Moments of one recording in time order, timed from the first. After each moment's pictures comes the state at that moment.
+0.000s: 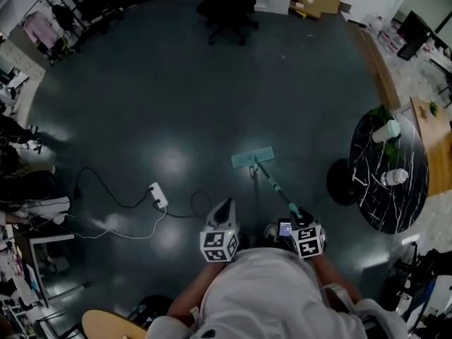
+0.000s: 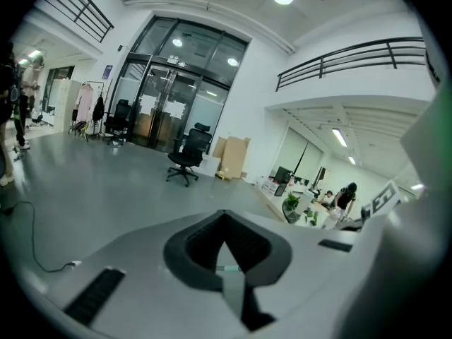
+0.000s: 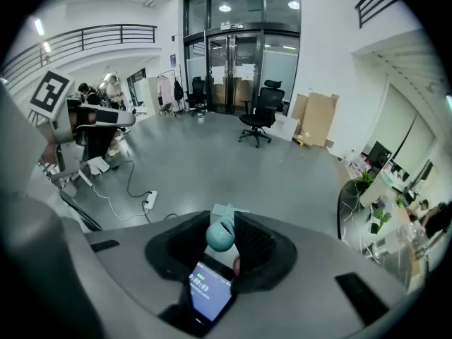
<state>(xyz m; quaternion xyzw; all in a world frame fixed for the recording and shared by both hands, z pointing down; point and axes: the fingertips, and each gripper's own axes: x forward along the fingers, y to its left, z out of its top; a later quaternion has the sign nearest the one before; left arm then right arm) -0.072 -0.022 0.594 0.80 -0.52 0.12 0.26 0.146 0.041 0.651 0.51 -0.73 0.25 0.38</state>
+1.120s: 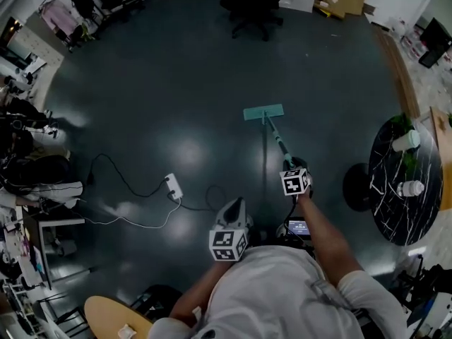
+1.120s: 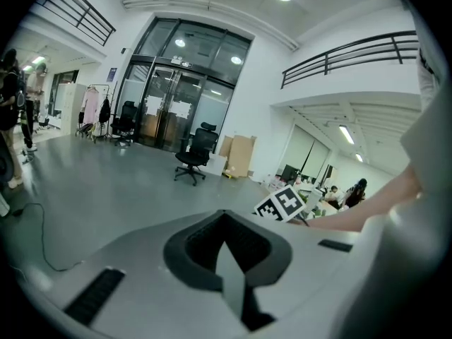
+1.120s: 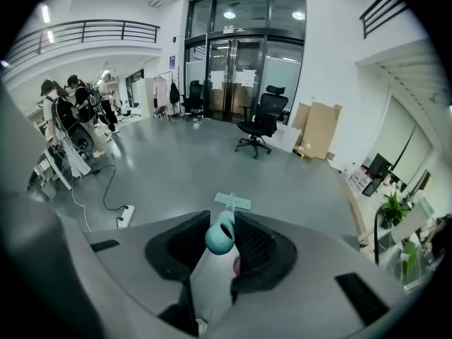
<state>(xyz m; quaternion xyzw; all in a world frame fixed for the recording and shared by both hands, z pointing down) -0.095 -0.024 0.599 0.79 -0.54 0.13 0.26 0.090 -0.174 0.759 0.53 -0.73 0.20 0.38</state>
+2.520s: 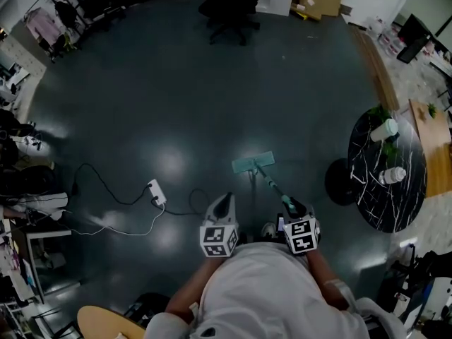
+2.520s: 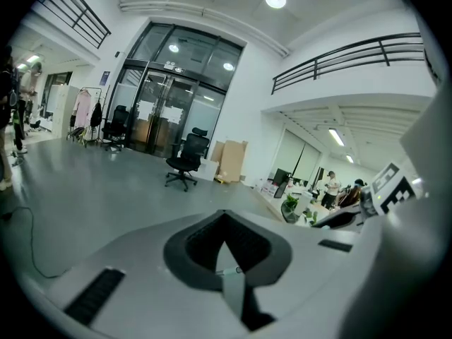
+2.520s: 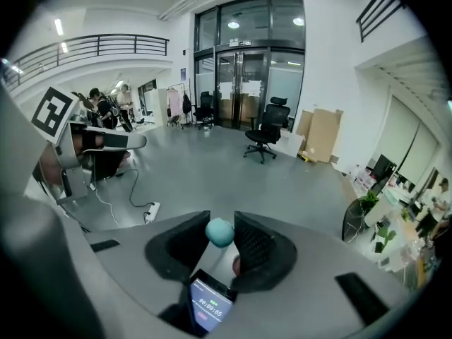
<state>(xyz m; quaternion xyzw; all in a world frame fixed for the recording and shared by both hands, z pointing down) -0.070 -0.016 0.587 0.81 -0.52 0.11 0.24 0.115 0.022 0.620 0.50 -0.77 0.20 0.35</state>
